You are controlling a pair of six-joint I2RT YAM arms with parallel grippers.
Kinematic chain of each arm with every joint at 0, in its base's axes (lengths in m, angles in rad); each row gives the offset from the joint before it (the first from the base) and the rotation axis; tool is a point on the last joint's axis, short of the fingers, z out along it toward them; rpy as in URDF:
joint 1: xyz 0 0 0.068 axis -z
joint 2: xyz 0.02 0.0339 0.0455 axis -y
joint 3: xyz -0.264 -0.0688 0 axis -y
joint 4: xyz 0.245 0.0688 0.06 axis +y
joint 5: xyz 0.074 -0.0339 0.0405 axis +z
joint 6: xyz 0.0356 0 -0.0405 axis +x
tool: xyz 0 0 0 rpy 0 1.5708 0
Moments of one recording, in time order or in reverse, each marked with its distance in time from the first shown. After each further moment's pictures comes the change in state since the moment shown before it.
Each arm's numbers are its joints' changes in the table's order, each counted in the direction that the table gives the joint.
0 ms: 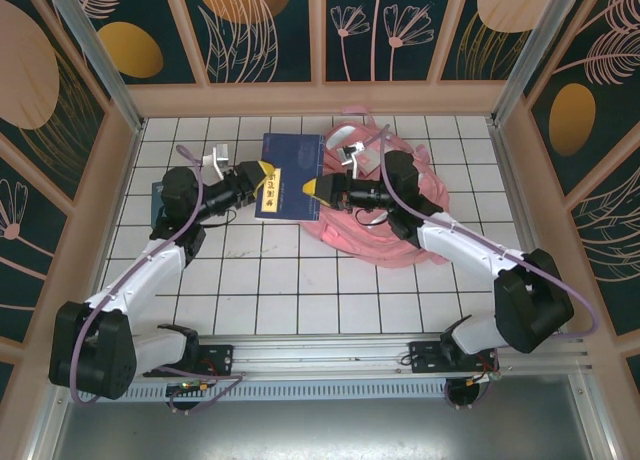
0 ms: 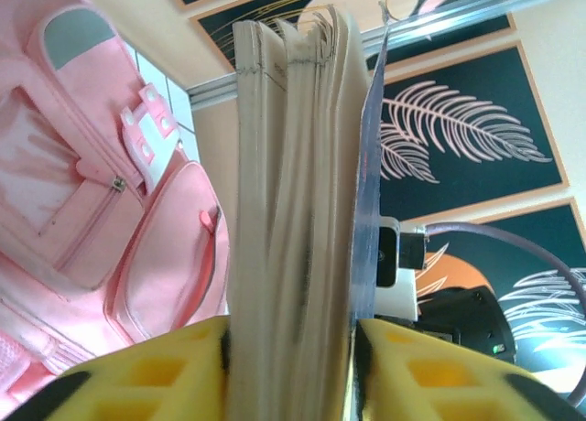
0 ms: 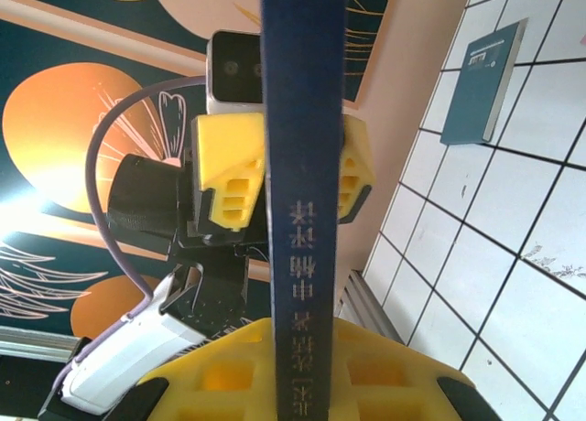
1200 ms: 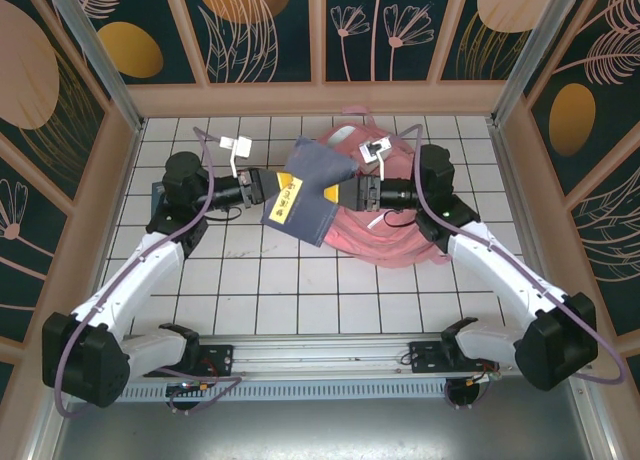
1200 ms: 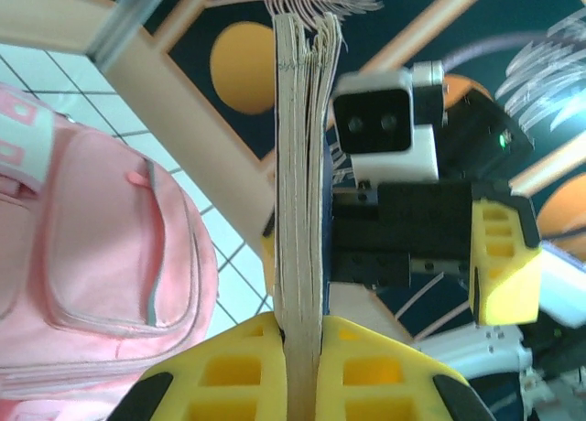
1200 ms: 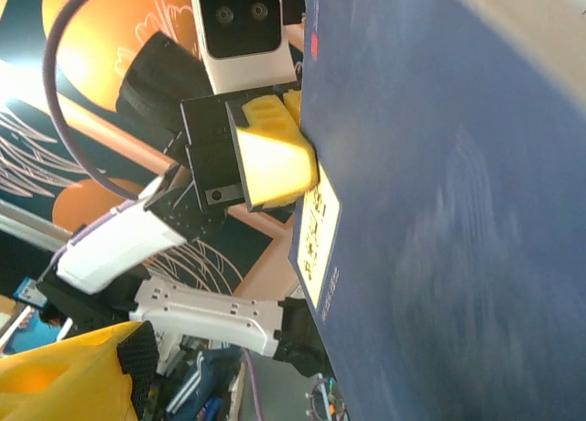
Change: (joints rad) left arm 0.123 0.030 0.196 0.272 -0.202 0.518; right arm 0.095 0.207 0.055 0.307 0.195 -0.372
